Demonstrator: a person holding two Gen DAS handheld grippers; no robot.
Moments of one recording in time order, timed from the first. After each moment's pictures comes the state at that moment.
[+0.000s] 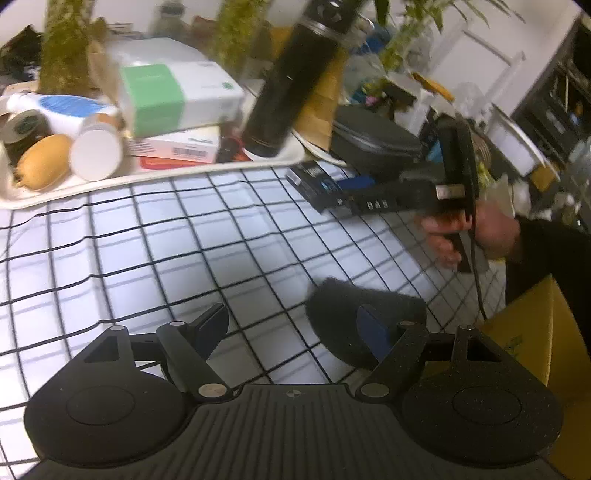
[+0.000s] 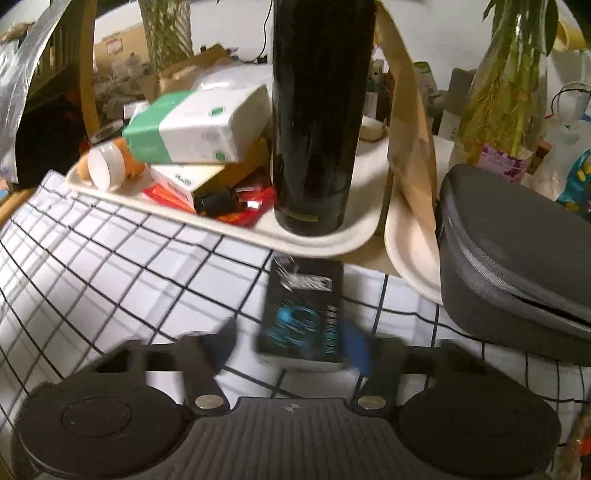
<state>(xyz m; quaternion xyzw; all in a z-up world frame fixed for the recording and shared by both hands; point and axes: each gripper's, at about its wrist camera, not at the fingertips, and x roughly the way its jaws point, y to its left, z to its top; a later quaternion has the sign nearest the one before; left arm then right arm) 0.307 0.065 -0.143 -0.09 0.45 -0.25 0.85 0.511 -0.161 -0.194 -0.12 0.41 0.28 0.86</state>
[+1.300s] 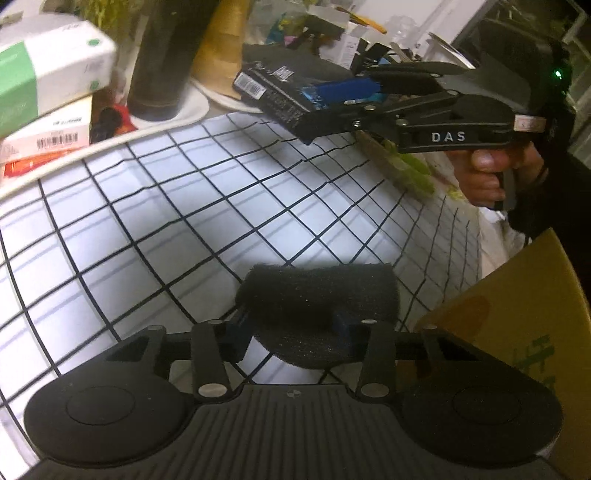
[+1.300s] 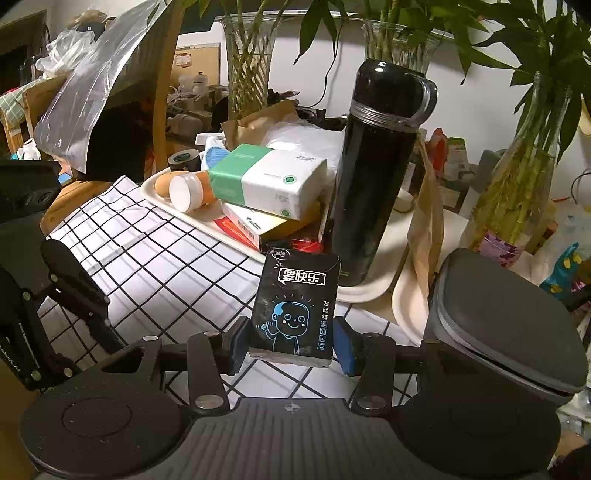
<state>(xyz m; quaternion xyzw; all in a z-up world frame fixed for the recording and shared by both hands) 0.344 0.007 -0.179 -0.04 0.47 -0.37 0.80 0.455 -0.181 -0.120 -0.16 0.33 0.35 0.86</state>
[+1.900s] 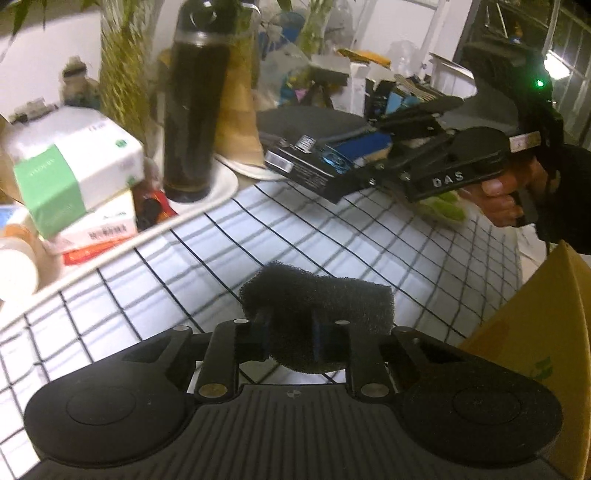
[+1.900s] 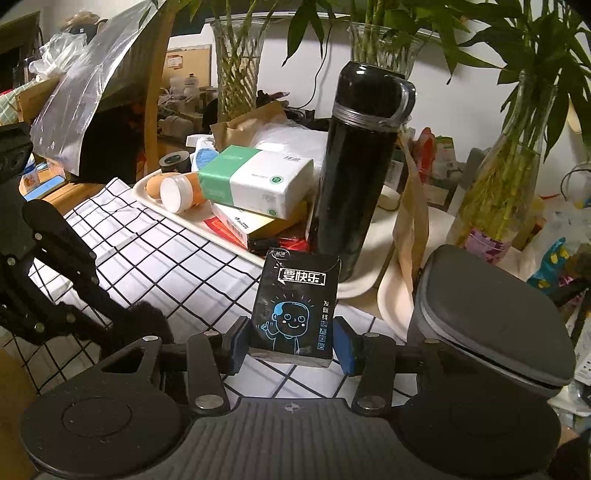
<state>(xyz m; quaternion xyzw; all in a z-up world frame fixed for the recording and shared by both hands) 0.335 0.008 -0.140 0.03 0.39 -0.31 0.87 0.453 -0.191 -0.115 -0.16 0.33 0.34 0.87</state>
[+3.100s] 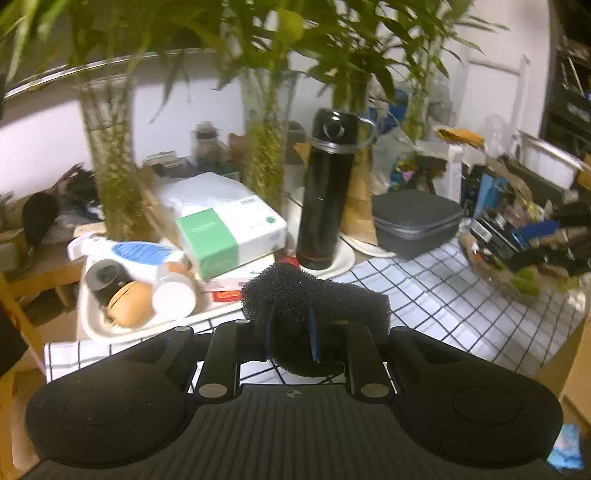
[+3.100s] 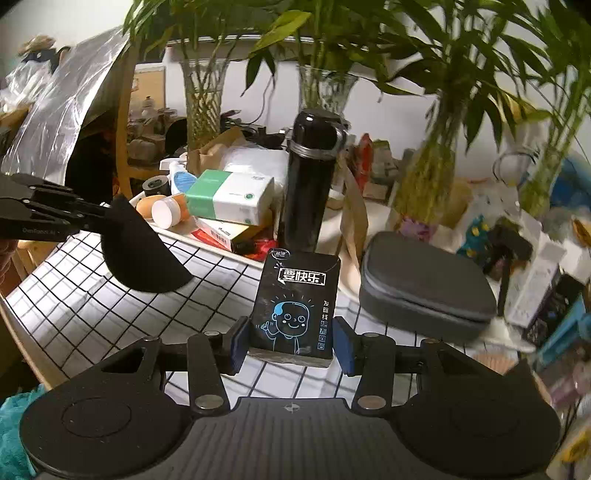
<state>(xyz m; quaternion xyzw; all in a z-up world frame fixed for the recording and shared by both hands) 0.283 0.059 -0.073 0.01 0.30 -0.12 0.95 0.365 -0.227 -0.056 -0.13 0.33 0.25 0.90</state>
